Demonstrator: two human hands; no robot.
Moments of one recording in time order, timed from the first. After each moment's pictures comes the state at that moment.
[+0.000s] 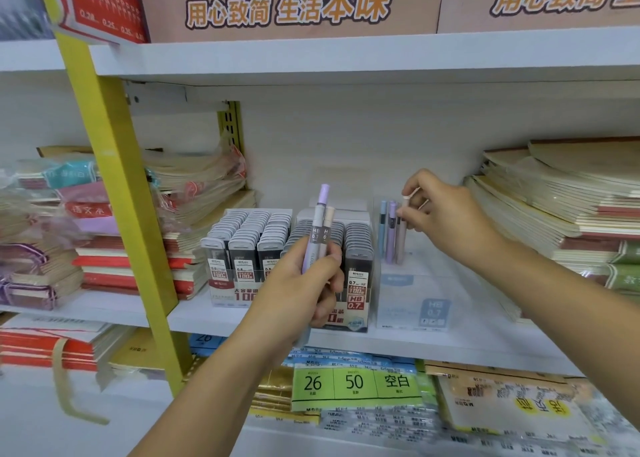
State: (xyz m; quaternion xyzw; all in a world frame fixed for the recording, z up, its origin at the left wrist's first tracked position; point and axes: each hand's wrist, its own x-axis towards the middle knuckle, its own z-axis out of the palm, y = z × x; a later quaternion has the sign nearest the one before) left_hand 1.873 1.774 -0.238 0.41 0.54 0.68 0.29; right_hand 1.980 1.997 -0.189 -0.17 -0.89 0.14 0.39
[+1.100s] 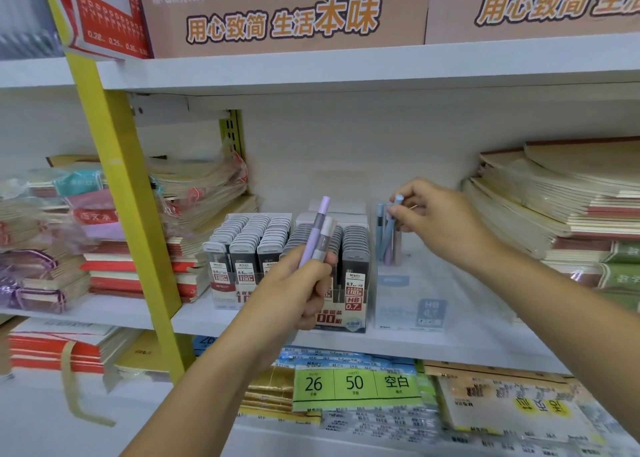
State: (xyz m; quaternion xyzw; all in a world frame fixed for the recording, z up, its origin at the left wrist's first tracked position) left_hand 1.872 1.767 -0.234 0.38 0.57 0.66 0.31; right_hand 1.982 1.981 -0.186 -0.17 -0.86 0.28 0.39
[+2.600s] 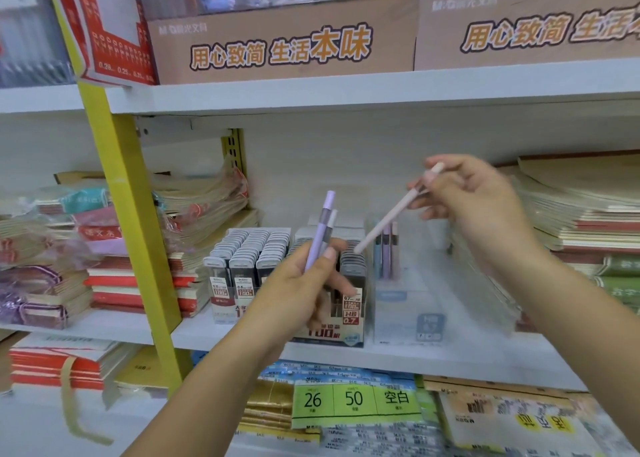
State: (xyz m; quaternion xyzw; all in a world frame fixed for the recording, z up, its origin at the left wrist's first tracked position) left_hand 1.876 1.776 -0.218 0.43 0.59 0.63 0.24; right_hand 2.016 1.958 -0.151 -0.06 -0.71 0.50 0.50
